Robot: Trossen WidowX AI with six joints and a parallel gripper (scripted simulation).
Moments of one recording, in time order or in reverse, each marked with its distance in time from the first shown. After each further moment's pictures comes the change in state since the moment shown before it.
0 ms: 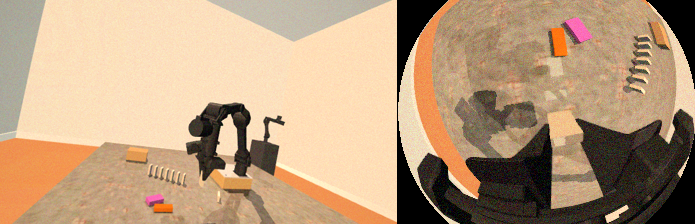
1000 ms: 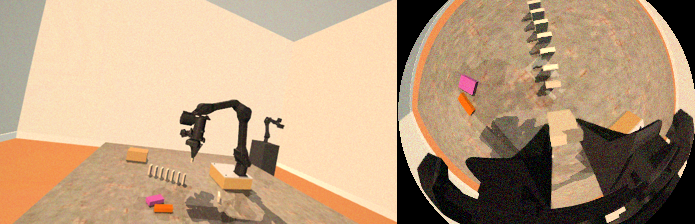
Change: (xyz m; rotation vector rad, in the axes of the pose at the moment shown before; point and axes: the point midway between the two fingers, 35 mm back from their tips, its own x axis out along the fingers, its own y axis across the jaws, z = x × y) arm -0.009 -0.222 -0.023 0.530 -0.006 -0.017
